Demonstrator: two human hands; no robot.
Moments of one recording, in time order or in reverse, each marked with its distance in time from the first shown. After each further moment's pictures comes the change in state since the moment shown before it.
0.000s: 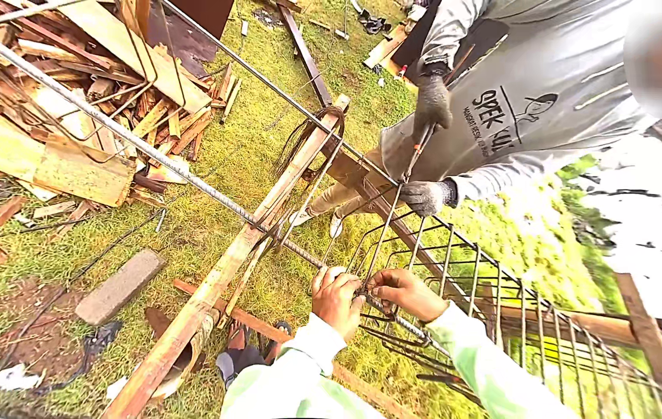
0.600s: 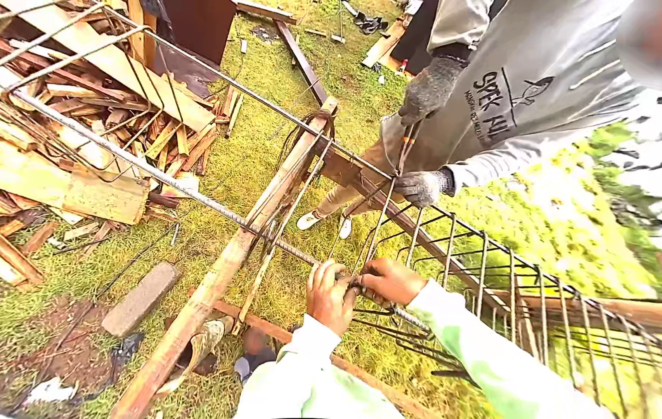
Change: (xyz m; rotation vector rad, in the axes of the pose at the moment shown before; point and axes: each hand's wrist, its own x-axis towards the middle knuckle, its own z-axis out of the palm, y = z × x) left_hand -0.006 -0.009 0.022 0.074 0.352 0.160; right_hand -0.003 -0.043 0.004 -0.256 -0.094 0.180
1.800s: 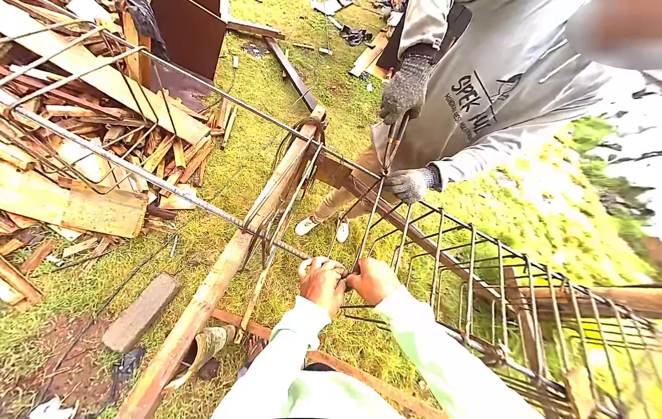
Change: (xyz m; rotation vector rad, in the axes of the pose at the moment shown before) left_hand 0.037 0.008 -0.040 0.077 -0.569 -0.170; right_hand 0.000 -0.020 0.034 -0.134 0.262 0.169
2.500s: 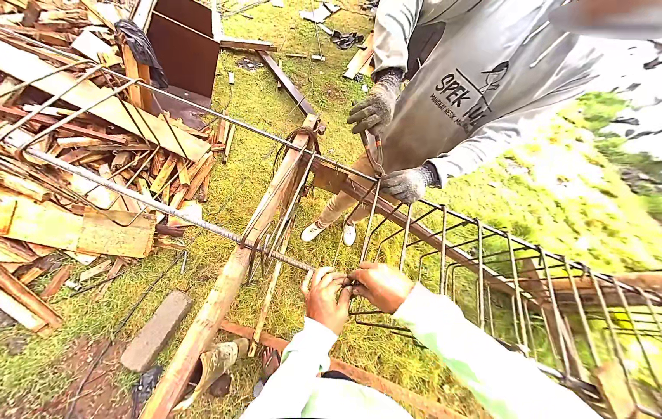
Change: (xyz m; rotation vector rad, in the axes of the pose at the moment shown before) left_hand -0.003 -0.019 0.052 -0.113 0.534 0.157; right_hand 0.005 0.029 -0.012 -0.283 -0.043 -0.538
